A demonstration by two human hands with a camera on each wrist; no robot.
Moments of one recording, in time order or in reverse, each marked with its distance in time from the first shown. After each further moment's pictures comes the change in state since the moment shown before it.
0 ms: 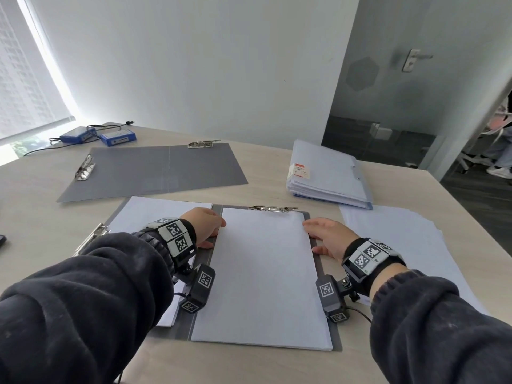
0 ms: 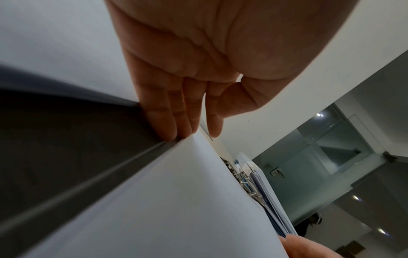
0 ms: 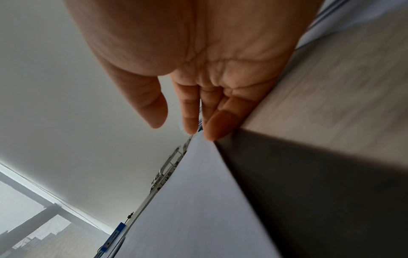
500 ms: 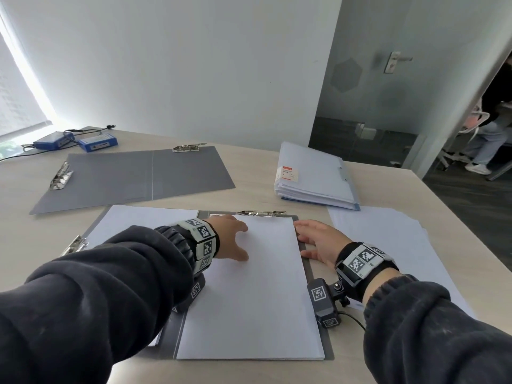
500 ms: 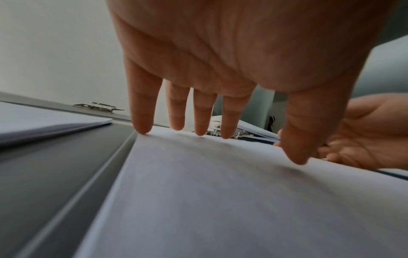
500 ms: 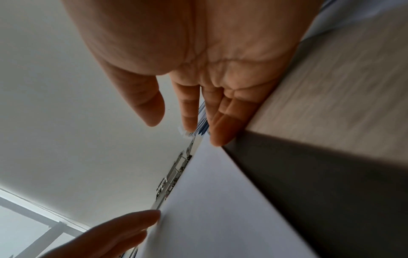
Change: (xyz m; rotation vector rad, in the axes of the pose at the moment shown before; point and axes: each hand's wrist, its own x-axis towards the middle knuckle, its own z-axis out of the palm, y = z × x) left_hand 0.006 0.024 0.041 1.172 -0.176 0.447; right_hand -0.014 -0.011 0.001 0.137 0.002 0.037
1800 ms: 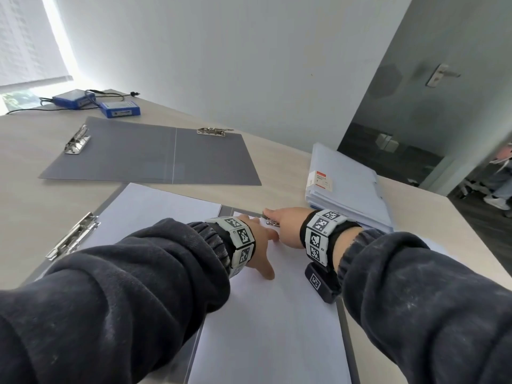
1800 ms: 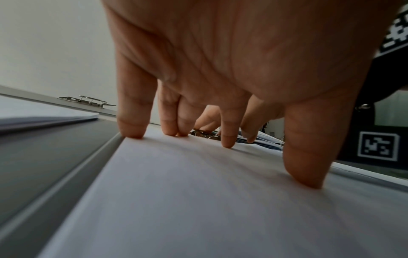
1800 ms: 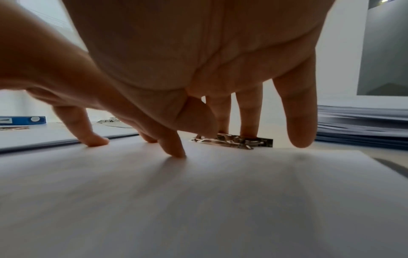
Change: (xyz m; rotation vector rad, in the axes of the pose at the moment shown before) left_hand 0.009 0.004 -0.008 0.085 -0.118 0.019; right_hand 0.047 -0.089 0.113 -1.660 -0.320 -0.154
